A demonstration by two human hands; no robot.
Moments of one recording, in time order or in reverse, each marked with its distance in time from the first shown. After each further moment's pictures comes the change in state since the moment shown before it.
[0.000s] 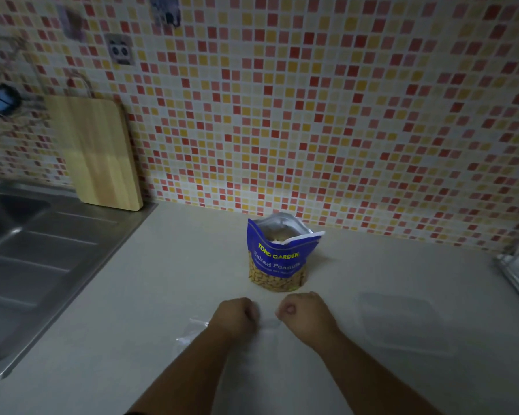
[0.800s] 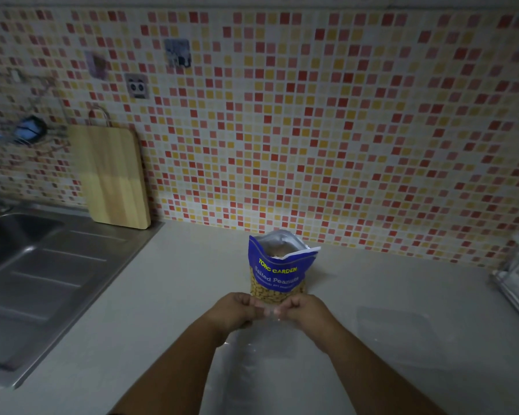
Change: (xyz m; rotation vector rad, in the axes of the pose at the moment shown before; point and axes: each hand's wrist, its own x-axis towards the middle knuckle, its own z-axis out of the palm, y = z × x) left_hand -0.019 0.023 -0.046 -0.825 -0.185 0.002; right_hand -0.008 -0.029 -0.041 0.772 -0.127 0.196
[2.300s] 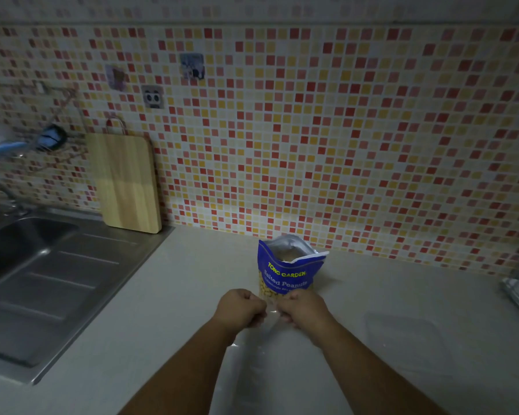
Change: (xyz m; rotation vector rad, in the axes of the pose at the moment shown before) left_hand -0.014 0.011 0.001 -0.029 0.268 0.030; right_hand -0.007 -0.035 0.018 -0.109 0.071 0.088
